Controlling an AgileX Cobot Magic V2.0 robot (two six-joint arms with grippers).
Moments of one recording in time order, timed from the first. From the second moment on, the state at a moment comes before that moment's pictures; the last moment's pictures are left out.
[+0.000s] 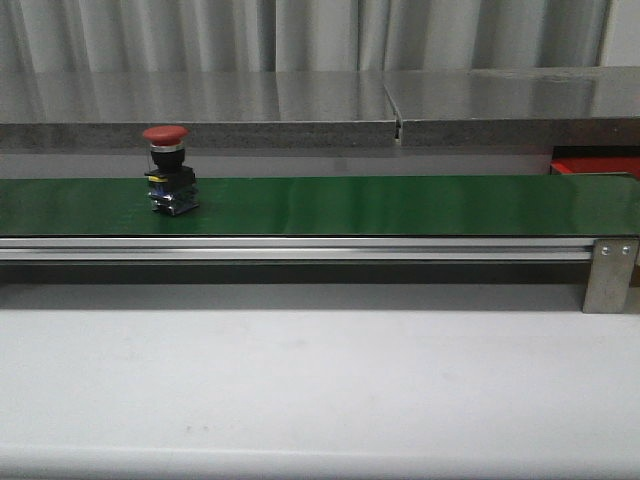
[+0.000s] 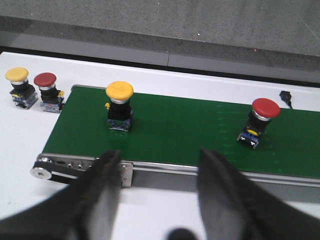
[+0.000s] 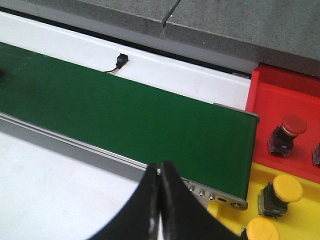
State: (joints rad) left arm 0.14 0.66 -0.60 -0.50 0.48 0.36; right arm -0.25 0.77 -0.76 0.74 0.69 -0.83
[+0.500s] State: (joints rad) left arm 0.14 0.61 -0.52 -0.51 0.52 0.36; right arm -0.25 0.78 -0.76 0.74 0.69 -0.83
